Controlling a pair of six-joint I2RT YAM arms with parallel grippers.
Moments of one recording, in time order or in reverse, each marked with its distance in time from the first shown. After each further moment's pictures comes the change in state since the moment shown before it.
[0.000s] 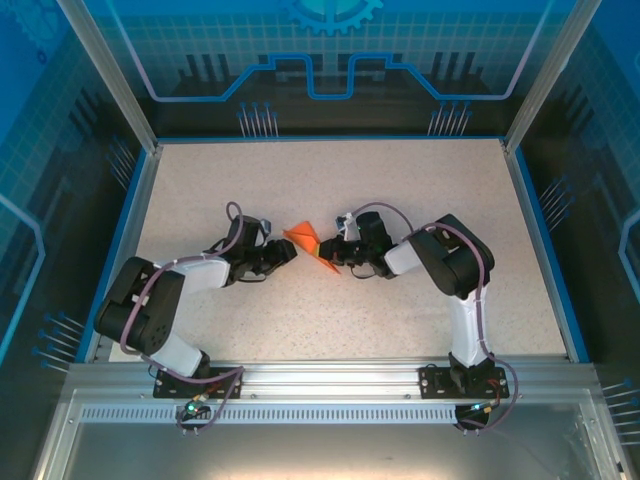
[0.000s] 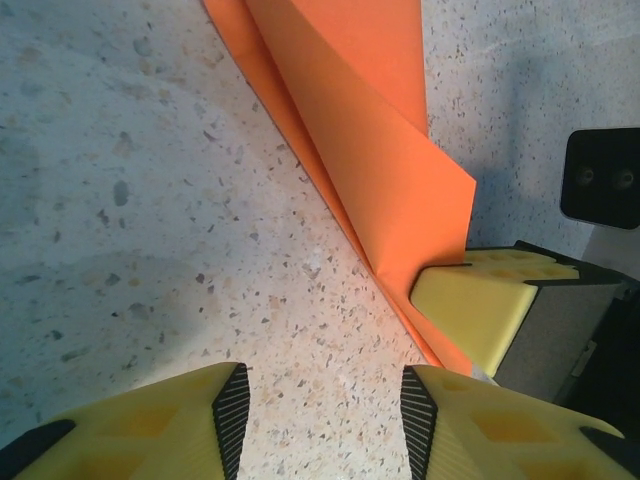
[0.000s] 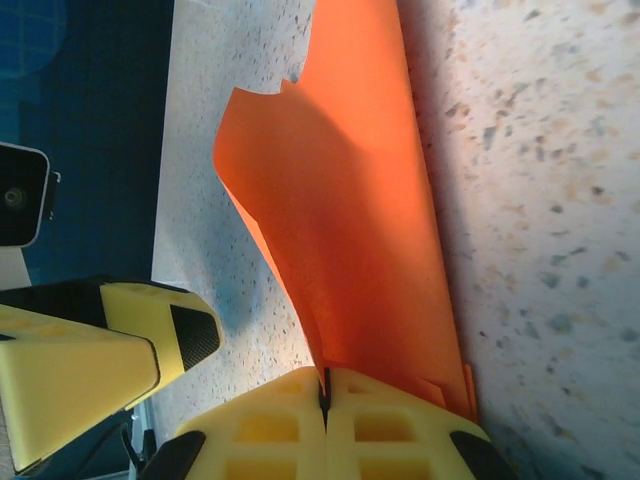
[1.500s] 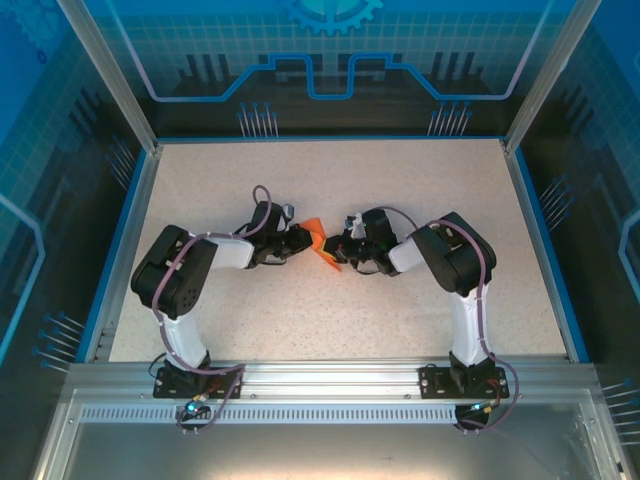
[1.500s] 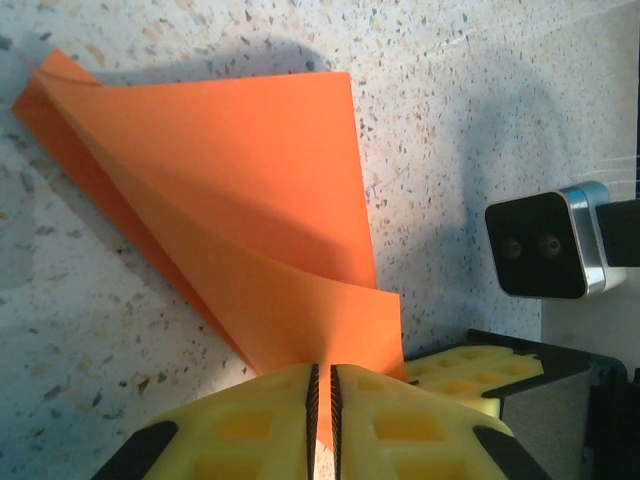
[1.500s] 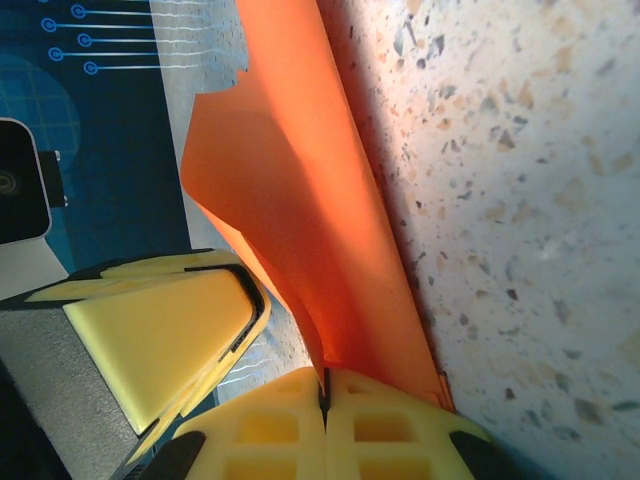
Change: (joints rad) left arm -0.061 0.282 0.218 0.141 0.001 0.049; right arm -0.041 0.014 0.002 -0.006 -0.017 0.244
